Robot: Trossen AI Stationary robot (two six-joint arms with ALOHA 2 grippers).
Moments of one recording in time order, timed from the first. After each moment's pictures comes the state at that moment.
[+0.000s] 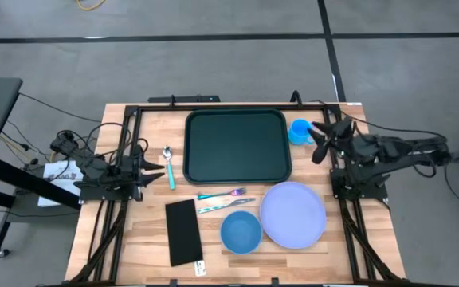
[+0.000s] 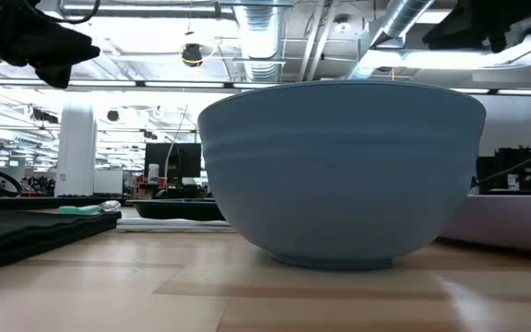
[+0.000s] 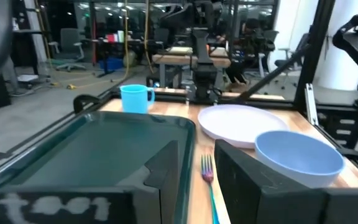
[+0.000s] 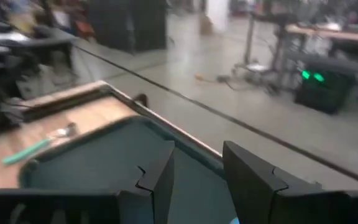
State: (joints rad) left arm -0.59 0.01 0.18 -0.18 -0.72 -0.06; right arm 0.15 0.49 0.69 -0.53 0.87 0.22
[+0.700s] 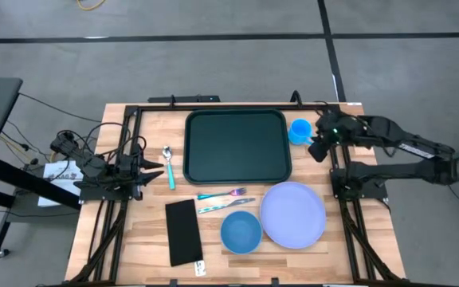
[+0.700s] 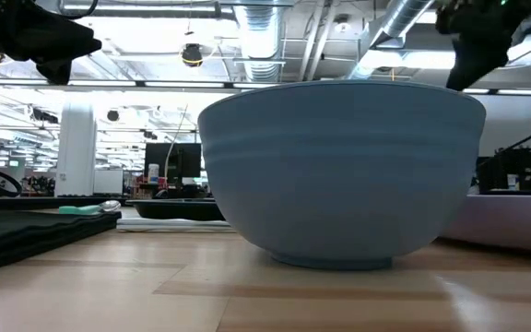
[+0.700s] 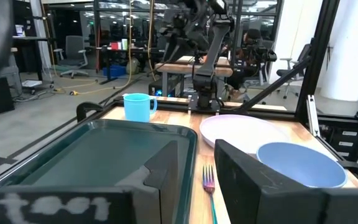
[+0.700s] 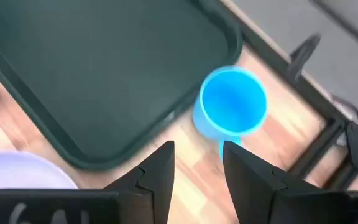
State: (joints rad) left arm -0.59 0.01 0.18 -0.14 -0.73 -0.05; right arm -0.36 0.83 0.98 -1.17 0.25 0.22
